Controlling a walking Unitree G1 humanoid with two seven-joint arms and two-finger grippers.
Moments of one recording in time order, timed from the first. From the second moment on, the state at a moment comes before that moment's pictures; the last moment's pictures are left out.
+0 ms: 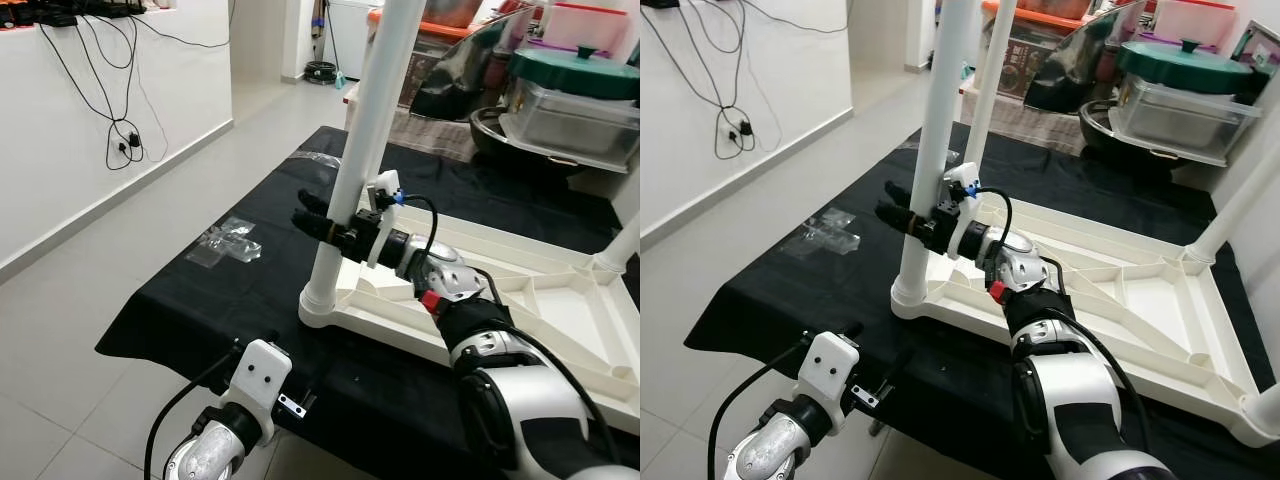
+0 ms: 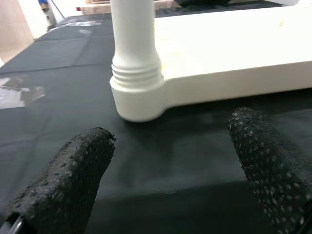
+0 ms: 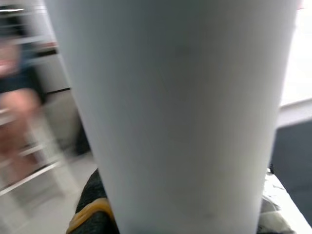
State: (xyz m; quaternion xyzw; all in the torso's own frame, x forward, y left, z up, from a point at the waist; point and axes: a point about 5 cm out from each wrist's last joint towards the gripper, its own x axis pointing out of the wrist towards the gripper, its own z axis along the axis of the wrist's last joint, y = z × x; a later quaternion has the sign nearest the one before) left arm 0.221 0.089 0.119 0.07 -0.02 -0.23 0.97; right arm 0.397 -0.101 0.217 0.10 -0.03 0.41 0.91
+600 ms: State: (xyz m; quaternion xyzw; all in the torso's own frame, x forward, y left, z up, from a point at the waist) left arm 0.222 0.091 0.120 0.08 -0.02 -0.22 0.97; right arm 0.398 -0.136 0.204 0.07 -0.05 -0.10 0.99
